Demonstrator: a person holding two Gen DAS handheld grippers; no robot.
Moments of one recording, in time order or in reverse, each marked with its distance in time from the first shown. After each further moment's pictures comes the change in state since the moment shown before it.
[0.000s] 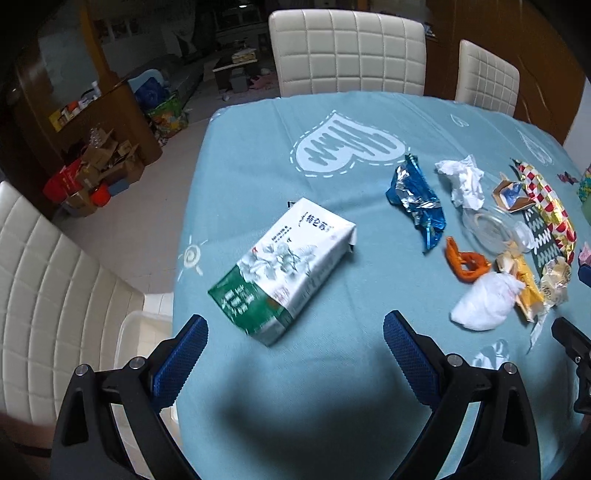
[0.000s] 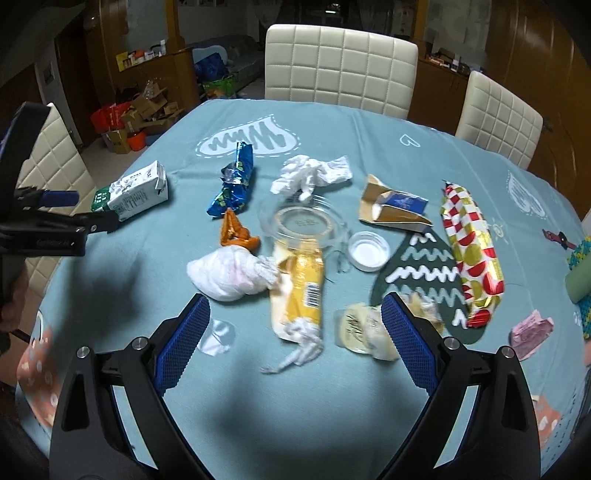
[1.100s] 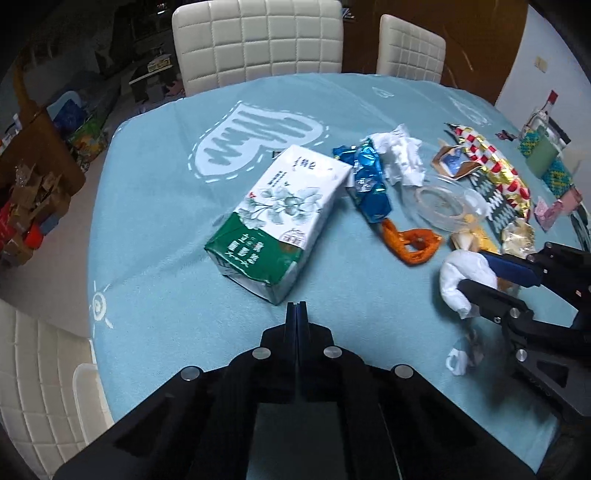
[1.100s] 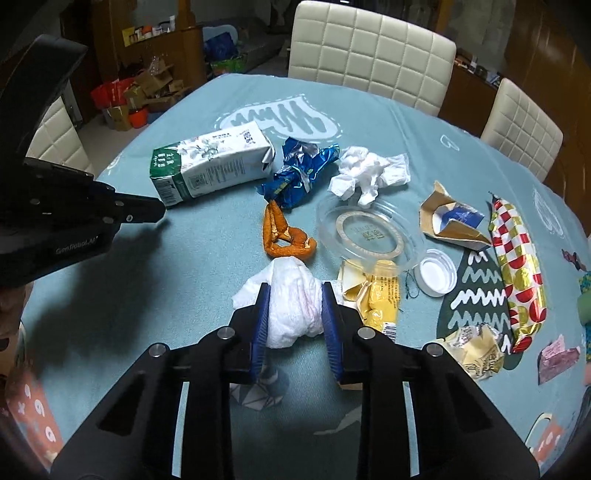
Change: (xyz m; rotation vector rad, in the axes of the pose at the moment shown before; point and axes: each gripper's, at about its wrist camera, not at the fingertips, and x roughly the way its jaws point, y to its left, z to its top) left arm 0.030 -0.028 0.010 0.191 0.003 -0.261; right arm 0.050 0.052 0.017 -0.073 0.055 -0.021
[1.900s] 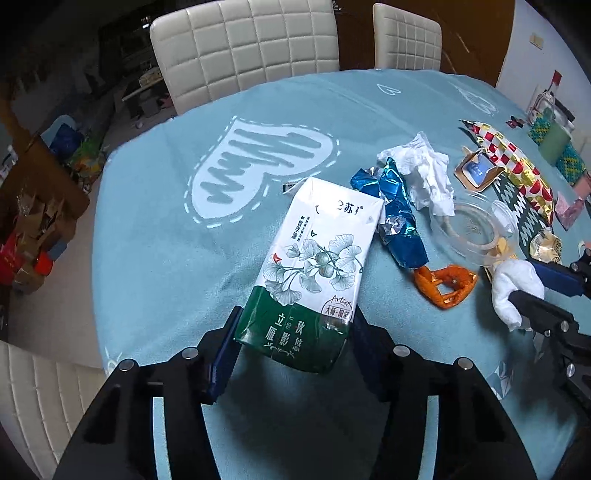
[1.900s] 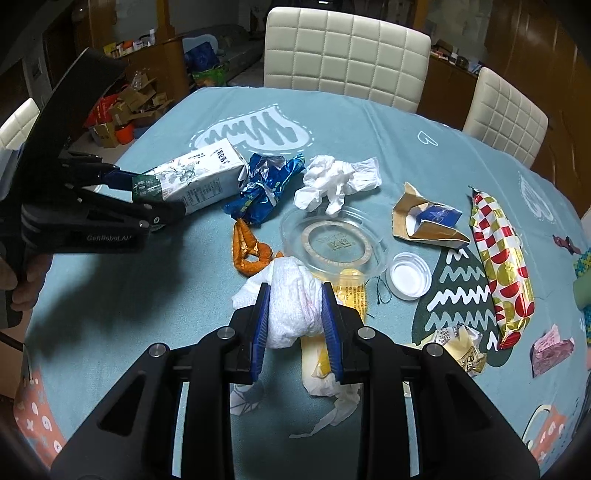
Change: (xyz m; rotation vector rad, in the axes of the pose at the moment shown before) left arm 0.020 0.006 0.039 0.091 0.007 0.070; right arm -0.006 -0.022 0.008 0.079 -0.015 -0.019
